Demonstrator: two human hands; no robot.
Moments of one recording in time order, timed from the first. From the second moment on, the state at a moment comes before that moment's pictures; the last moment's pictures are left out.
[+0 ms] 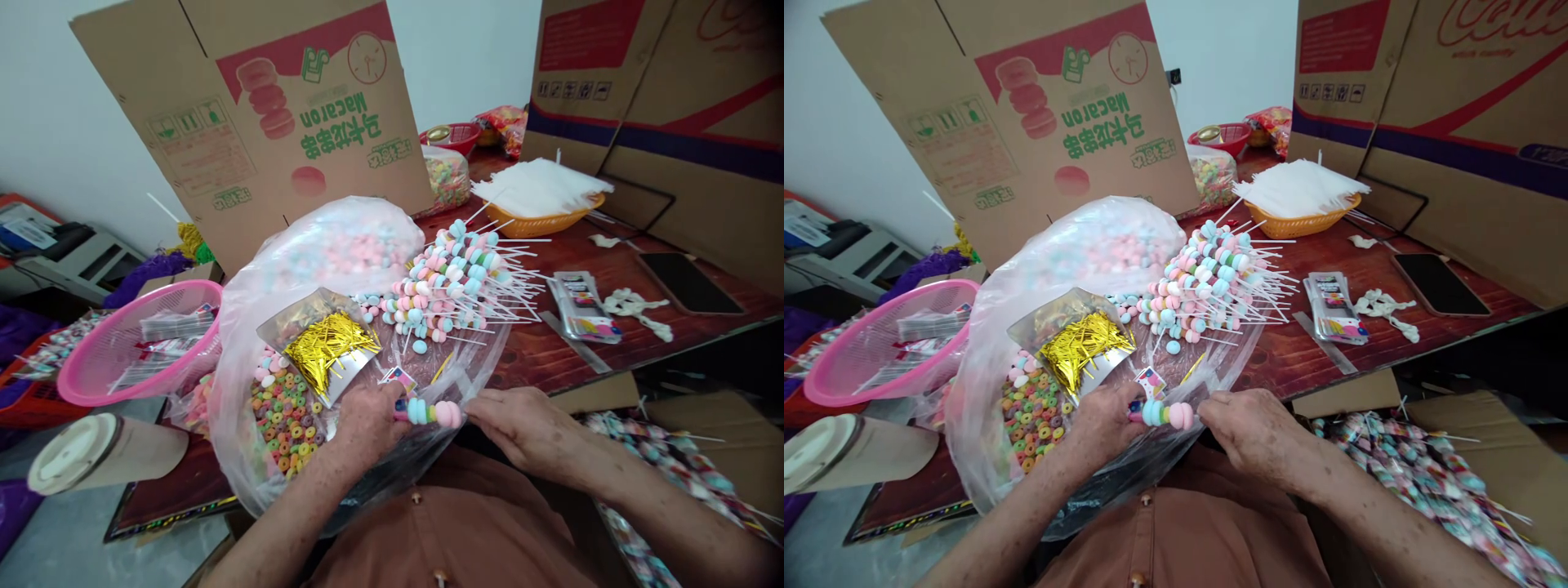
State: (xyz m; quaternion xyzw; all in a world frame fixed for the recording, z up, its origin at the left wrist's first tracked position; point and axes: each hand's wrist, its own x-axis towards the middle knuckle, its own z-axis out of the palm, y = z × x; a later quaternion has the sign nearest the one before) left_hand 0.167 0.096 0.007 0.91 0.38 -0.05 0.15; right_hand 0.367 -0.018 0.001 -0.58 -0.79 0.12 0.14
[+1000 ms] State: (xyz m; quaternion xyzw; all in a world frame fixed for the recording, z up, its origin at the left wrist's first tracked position) left_hand 0.154 0.098 0.001 0.72 0.35 -0.12 0.59; right_hand 0.364 0.007 0.001 -0.53 -0.81 0.11 0.20
